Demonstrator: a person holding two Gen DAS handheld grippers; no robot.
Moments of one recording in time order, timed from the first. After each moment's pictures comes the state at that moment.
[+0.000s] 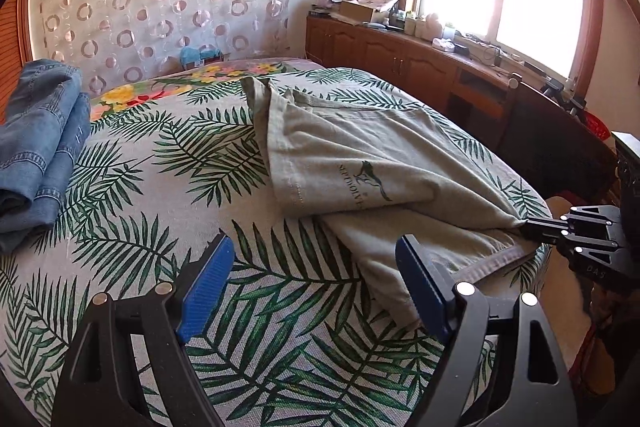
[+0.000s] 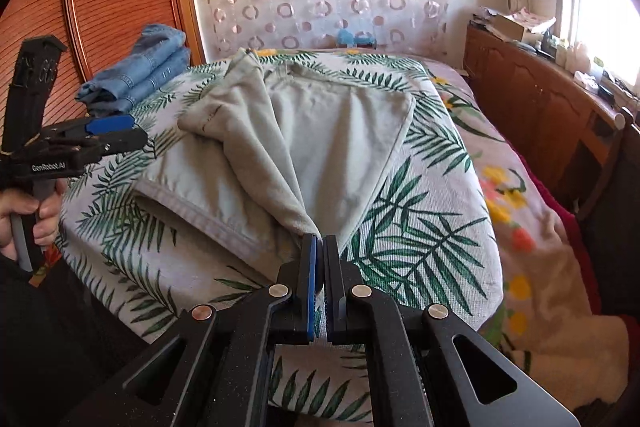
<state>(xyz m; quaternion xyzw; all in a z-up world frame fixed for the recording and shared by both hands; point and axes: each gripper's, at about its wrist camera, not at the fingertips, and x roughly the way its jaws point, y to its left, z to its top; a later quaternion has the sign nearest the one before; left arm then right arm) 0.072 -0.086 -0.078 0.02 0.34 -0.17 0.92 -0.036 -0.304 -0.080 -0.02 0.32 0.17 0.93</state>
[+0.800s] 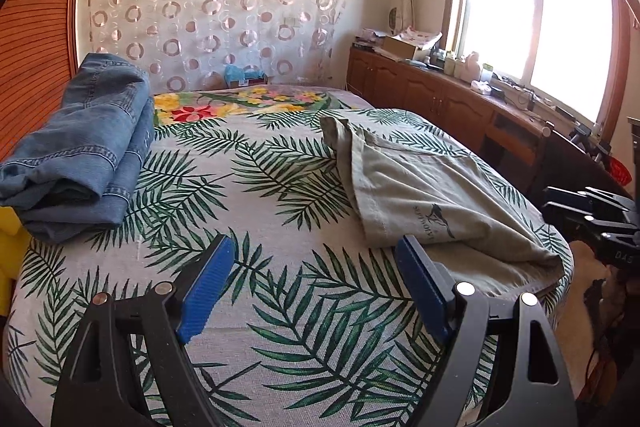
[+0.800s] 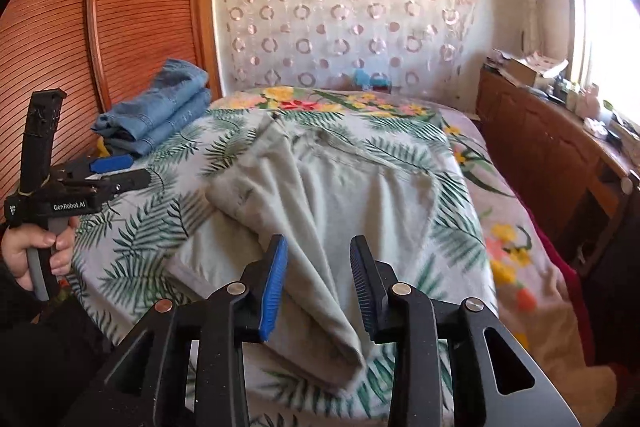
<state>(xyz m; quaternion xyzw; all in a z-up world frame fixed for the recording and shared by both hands) 0.067 -0.025 -0.060 -0.02 0.30 -0.11 0.95 -0.018 -0.275 -0.037 -0.04 0.25 0.21 0.94</state>
